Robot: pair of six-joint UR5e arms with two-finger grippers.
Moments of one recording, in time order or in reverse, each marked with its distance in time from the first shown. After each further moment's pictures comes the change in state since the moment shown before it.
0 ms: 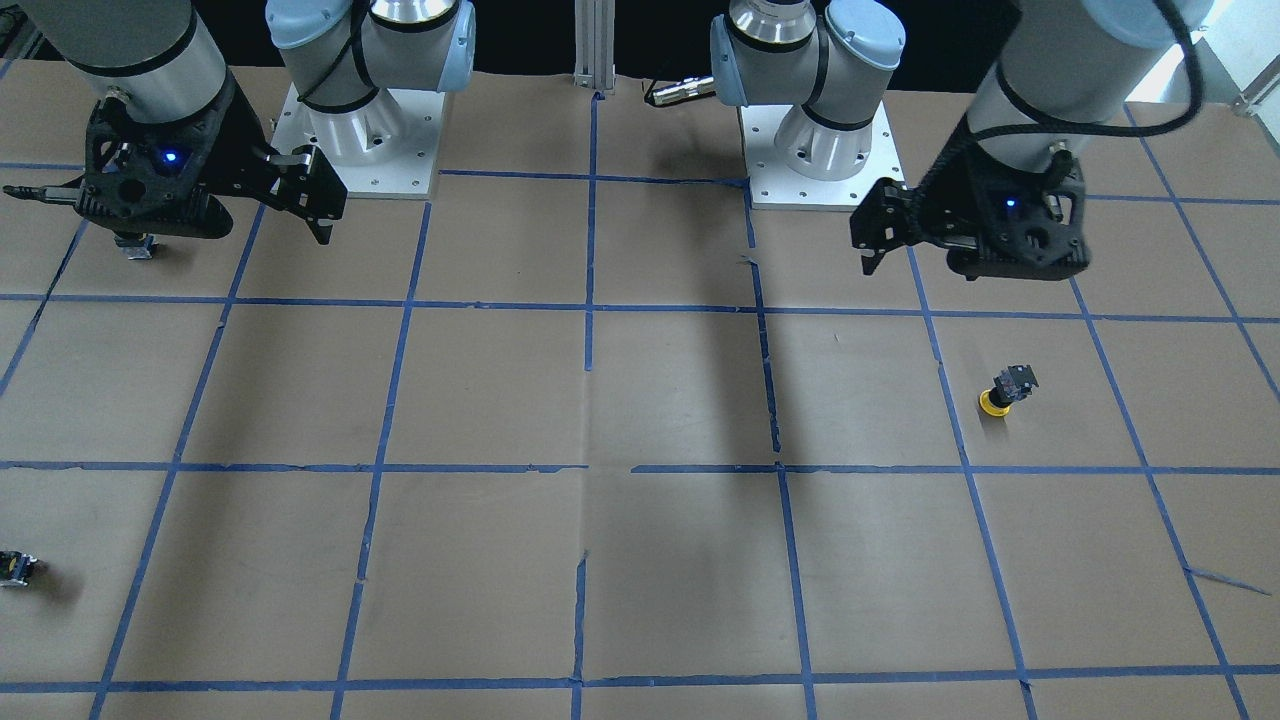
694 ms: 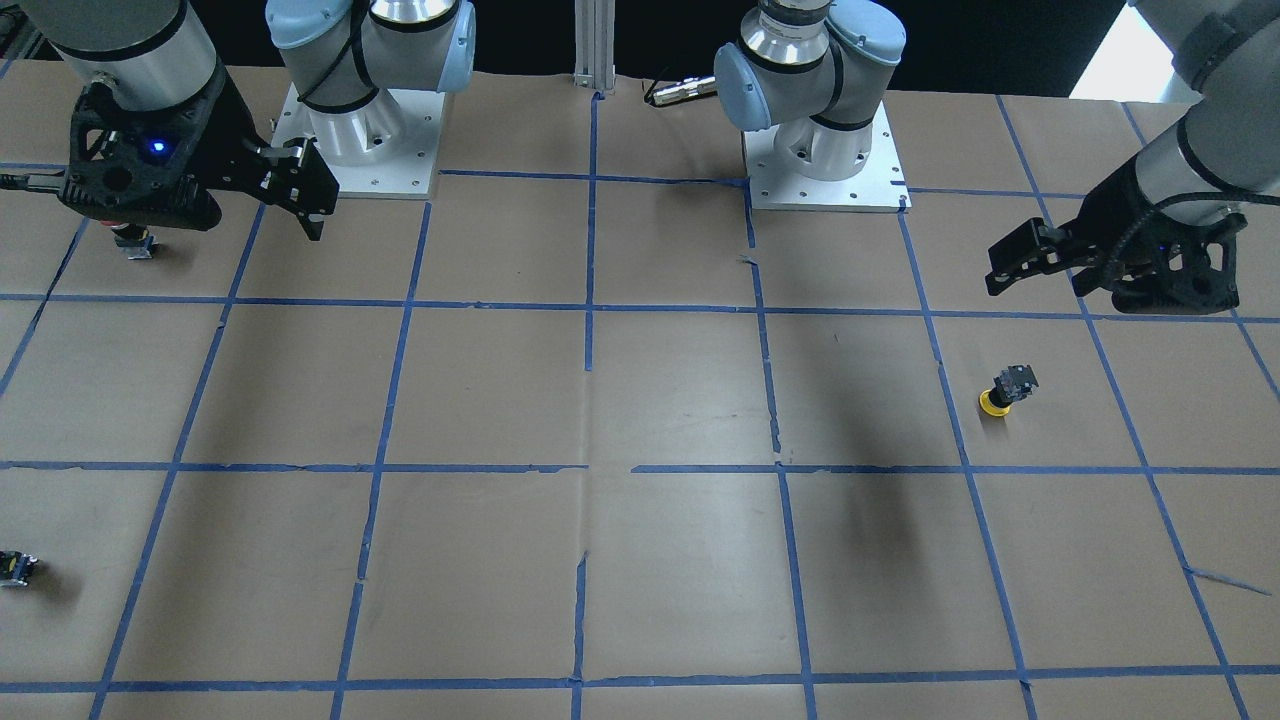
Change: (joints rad) left arm 0.287 -0.007 -0.120 0.077 -0.006 0.232; right arm -0.001 -0.003 -0.013 0.002 -0.011 -0.009
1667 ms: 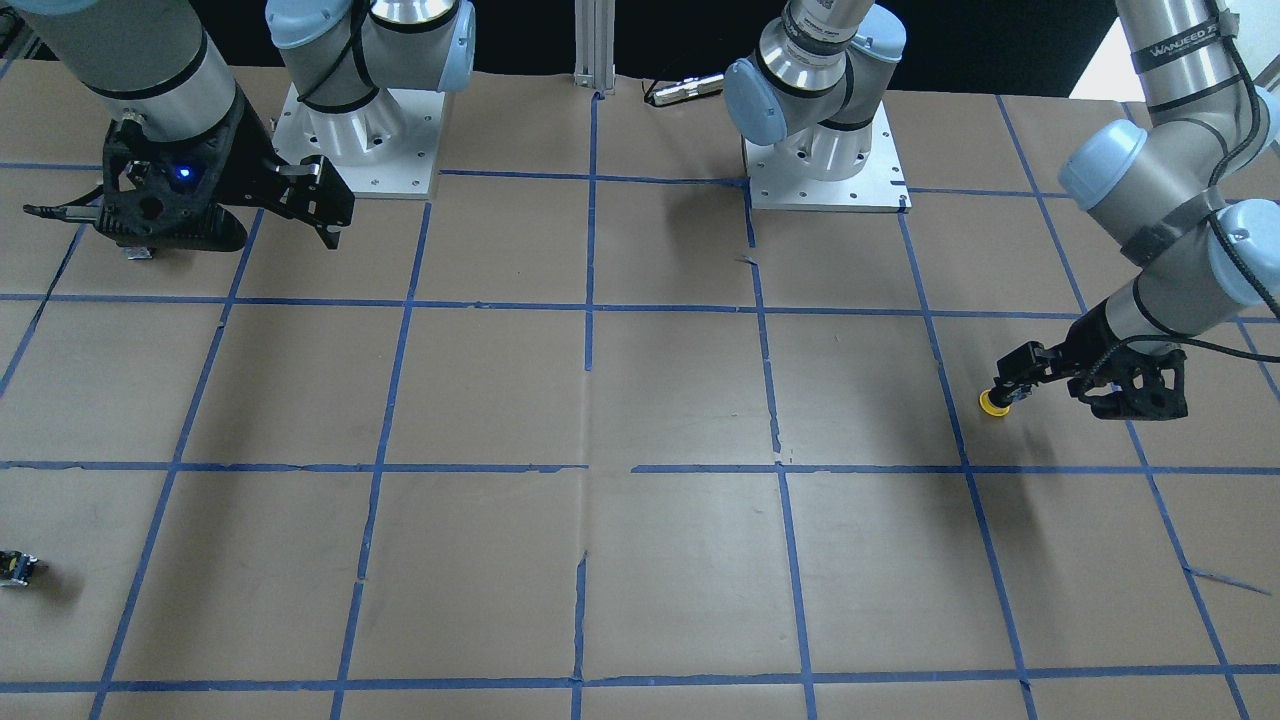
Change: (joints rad) left arm 0.161 -0.203 -0.295 0.561 0.009 0.183; right arm 0.005 0.014 0.026 0.000 0.029 0.007
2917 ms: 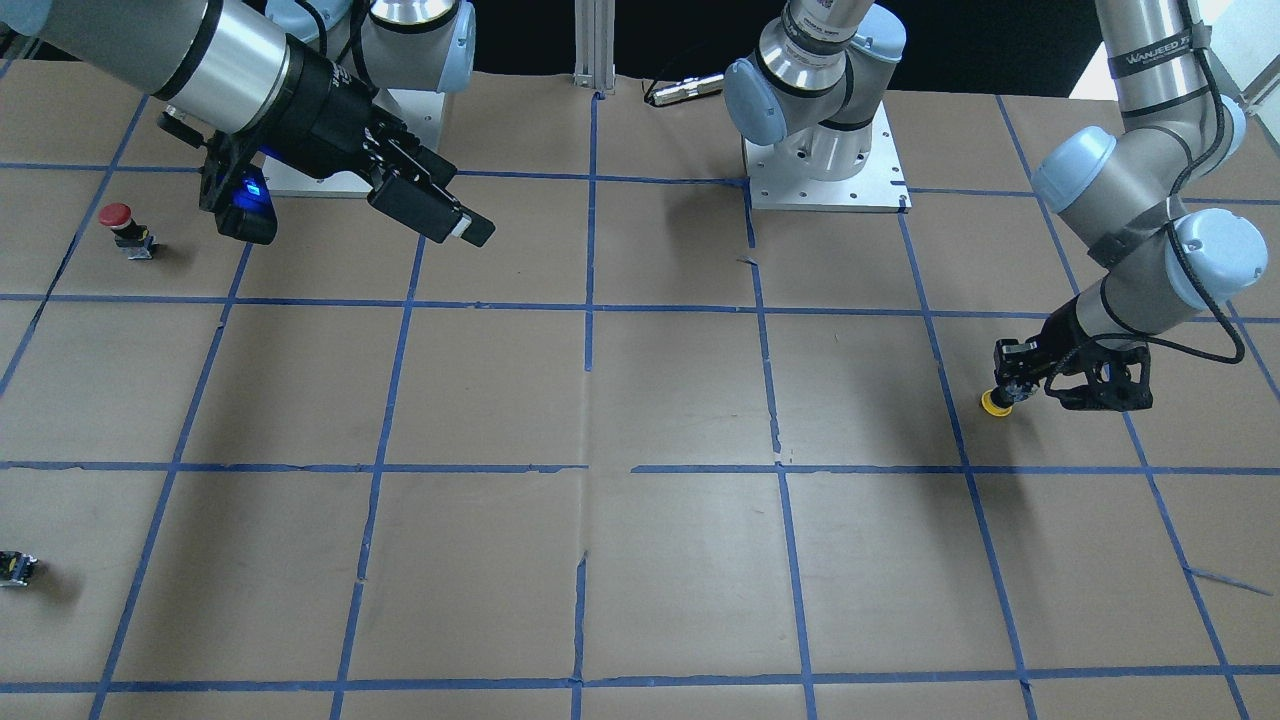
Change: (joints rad) left arm -0.010 0.027 -0.055 -0.005 0.042 -0.003; right arm -0.011 -0.002 0.004 0.064 0.716 0.904
